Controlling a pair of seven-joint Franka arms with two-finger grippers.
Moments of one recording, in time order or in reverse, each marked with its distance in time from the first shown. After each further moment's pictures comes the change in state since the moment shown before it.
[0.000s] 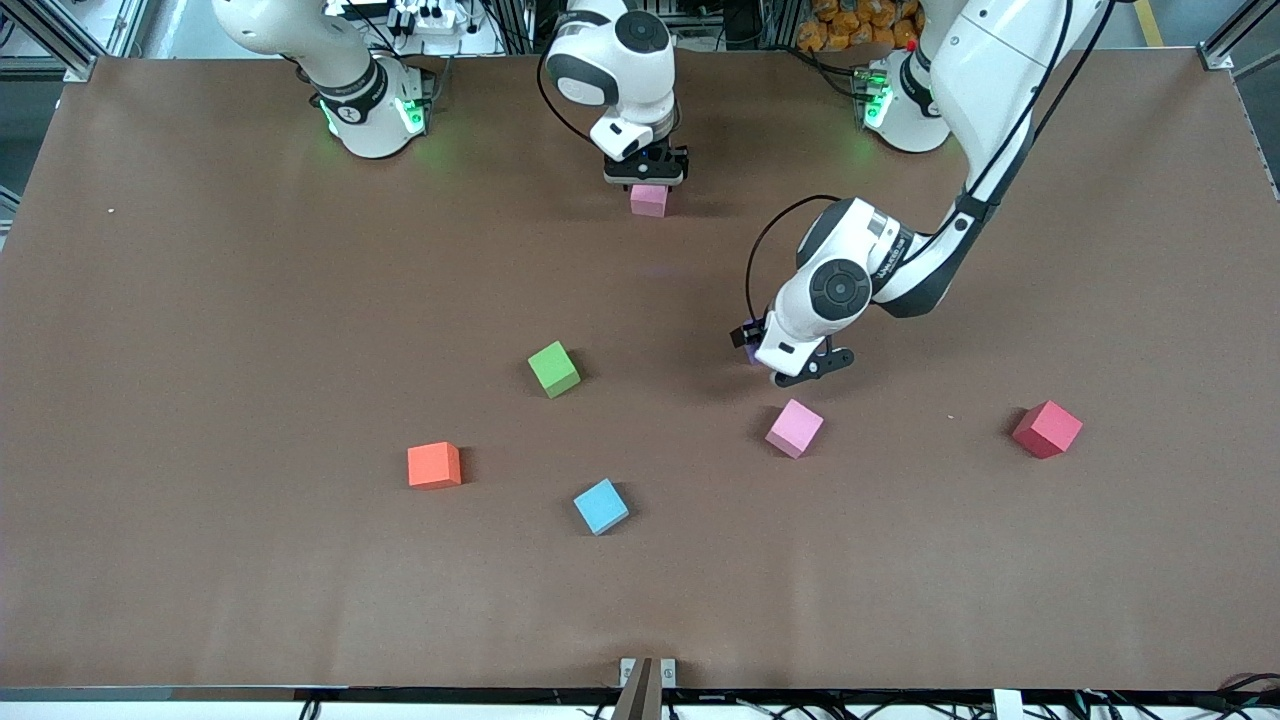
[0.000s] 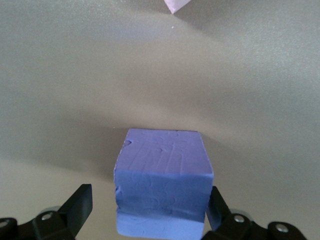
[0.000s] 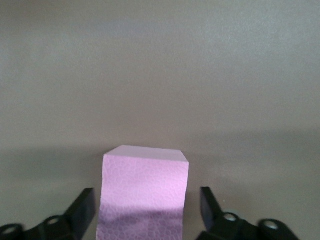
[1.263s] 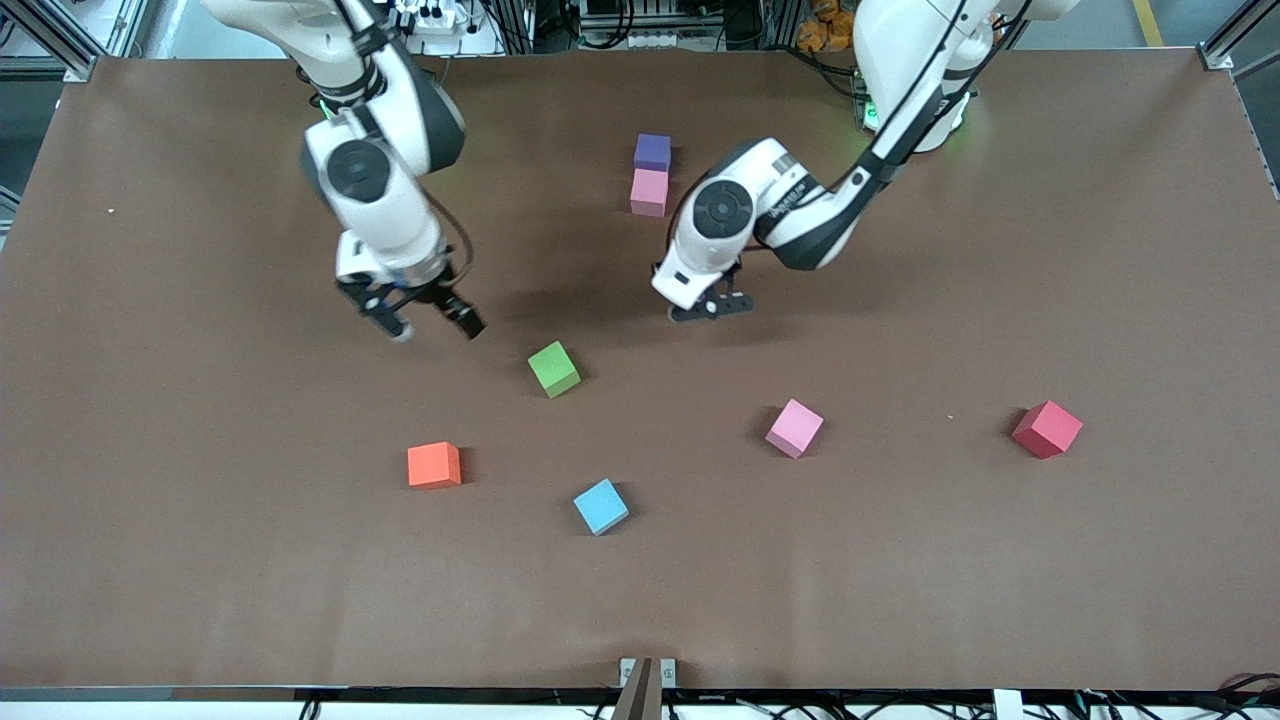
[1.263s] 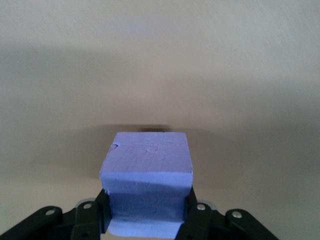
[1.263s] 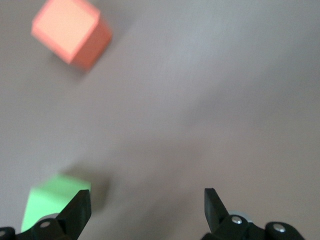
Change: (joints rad) left arm -0.232 -0.013 -0.092 0.039 0.001 0.001 -0.124; right arm -0.959 -0.280 0.113 -0.120 -0.039 -0.124 -0.142
